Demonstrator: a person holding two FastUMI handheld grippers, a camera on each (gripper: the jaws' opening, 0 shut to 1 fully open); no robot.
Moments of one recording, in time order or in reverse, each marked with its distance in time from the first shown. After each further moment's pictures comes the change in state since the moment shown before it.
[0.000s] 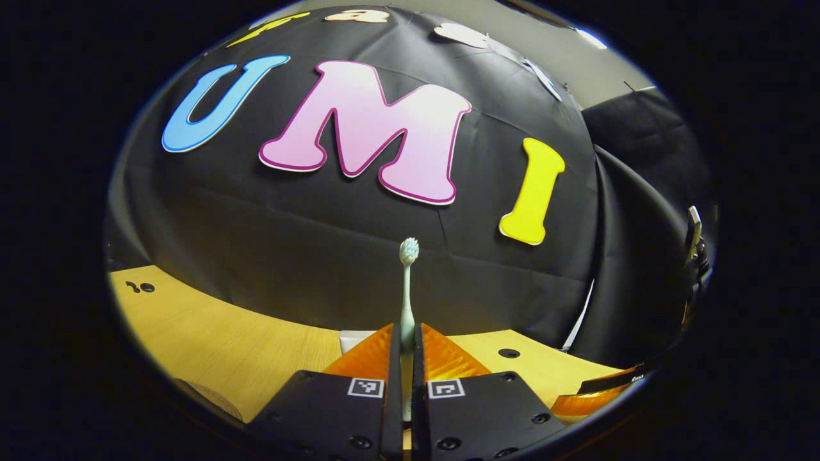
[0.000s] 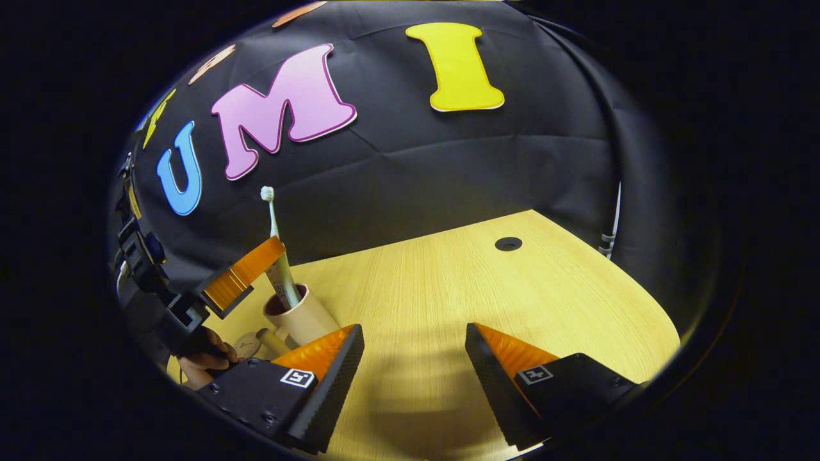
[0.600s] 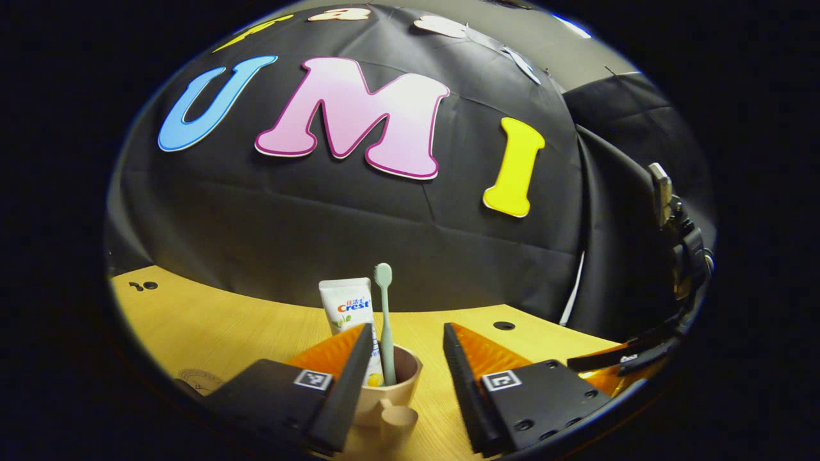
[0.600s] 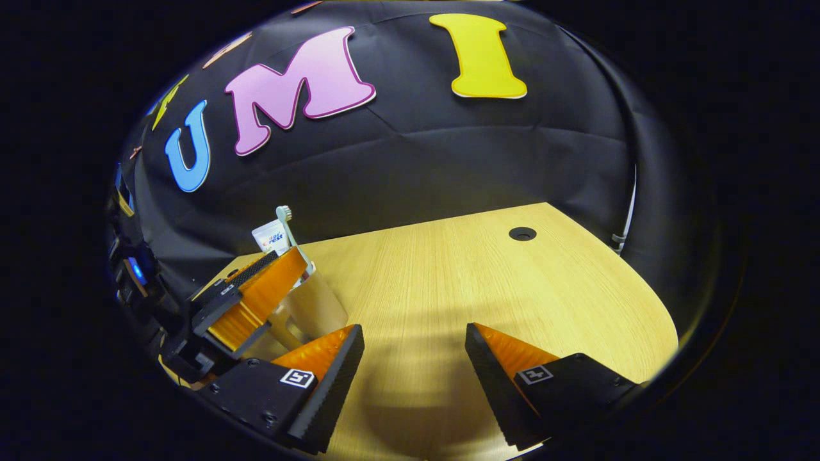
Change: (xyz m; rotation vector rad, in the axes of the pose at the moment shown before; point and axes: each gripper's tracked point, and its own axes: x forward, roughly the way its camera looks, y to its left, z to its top) left arm -0.045 -0.011 -0.032 0.061 0.095 -0.031; right arm 0.008 0.017 -0.017 -0.062 0.066 0.033
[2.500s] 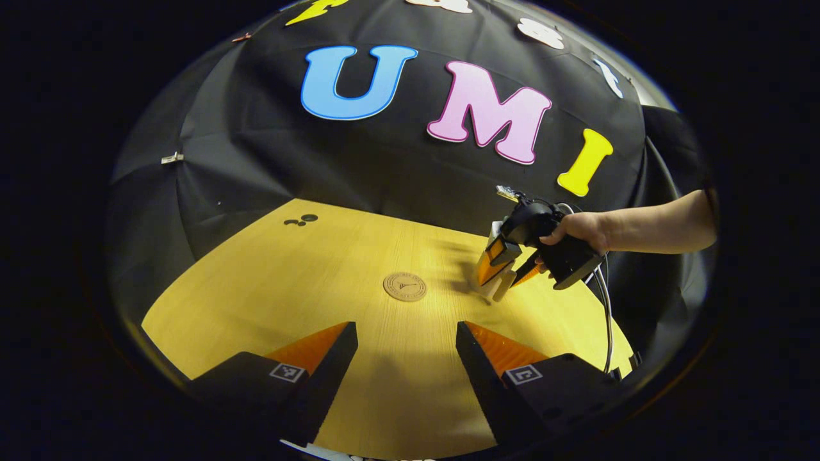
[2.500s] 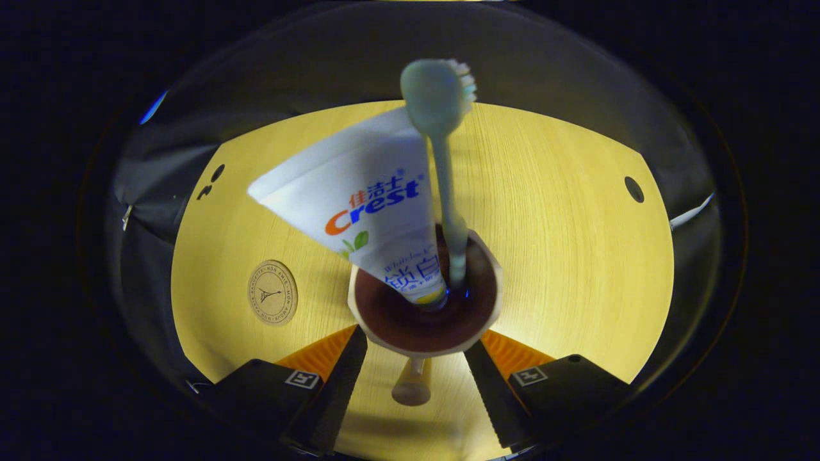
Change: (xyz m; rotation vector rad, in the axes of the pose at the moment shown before) left arm -0.336 0.123 0.026 -0.204 0.406 0.347; right arm 0.079 0.151 -0.059 -0.127 0.833 -0.071
